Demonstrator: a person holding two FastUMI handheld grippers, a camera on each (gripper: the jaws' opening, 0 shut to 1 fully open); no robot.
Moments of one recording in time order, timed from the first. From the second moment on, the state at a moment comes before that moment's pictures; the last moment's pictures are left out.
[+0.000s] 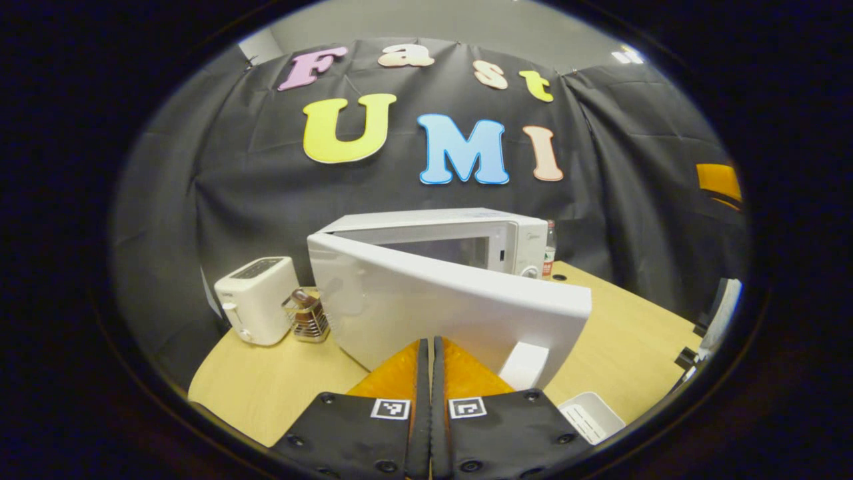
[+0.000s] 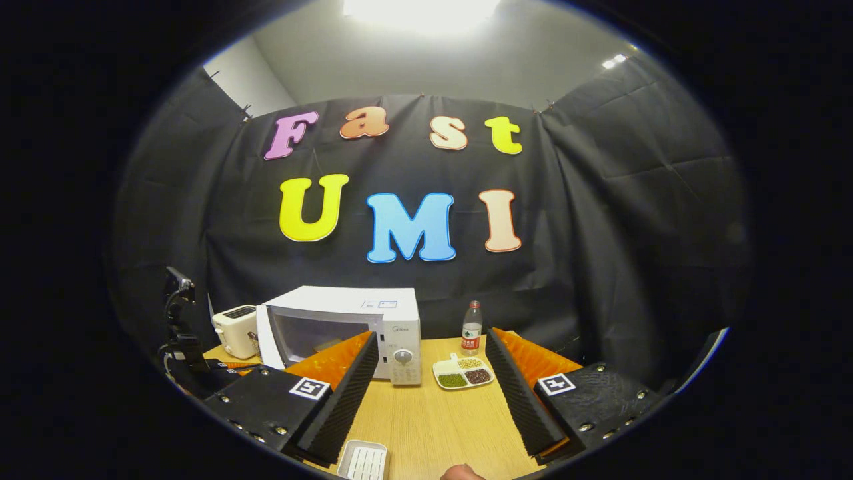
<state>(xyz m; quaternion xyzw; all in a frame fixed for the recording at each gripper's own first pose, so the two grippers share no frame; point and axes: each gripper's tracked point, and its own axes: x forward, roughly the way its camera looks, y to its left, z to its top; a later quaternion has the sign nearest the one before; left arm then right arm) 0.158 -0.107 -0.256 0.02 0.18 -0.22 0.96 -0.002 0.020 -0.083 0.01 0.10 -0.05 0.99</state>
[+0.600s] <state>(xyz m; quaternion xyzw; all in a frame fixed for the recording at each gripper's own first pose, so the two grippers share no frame) 0.230 -0.148 -0.270 0.00 0.17 -0.27 0.95 0.022 0.013 -0.097 -0.01 0.11 -0.10 0.99</state>
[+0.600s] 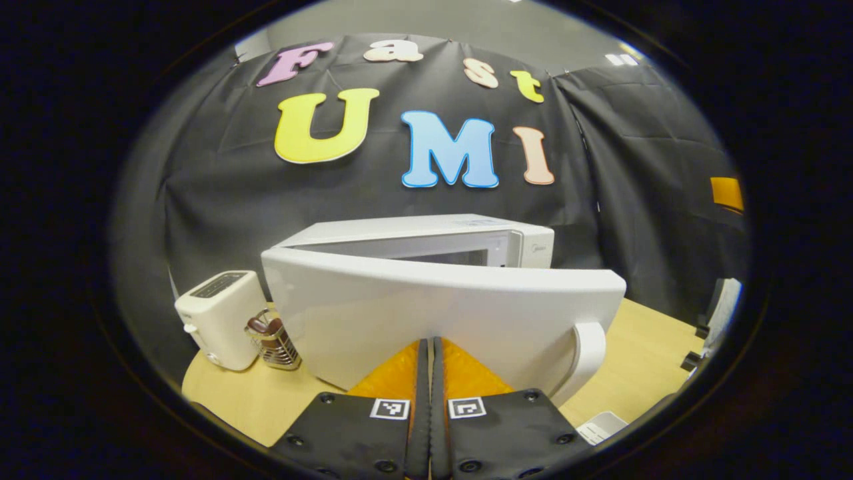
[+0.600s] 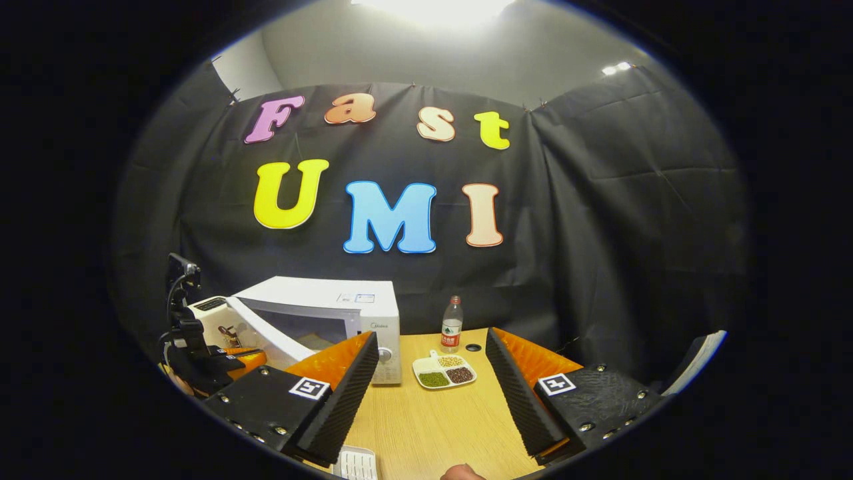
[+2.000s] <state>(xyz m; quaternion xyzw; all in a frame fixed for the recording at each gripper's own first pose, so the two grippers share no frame) 0.332 -0.186 -0.281 0.00 0.16 -0.21 0.96 0.043 0.002 -0.111 -0.03 0.12 -0.14 0.98</state>
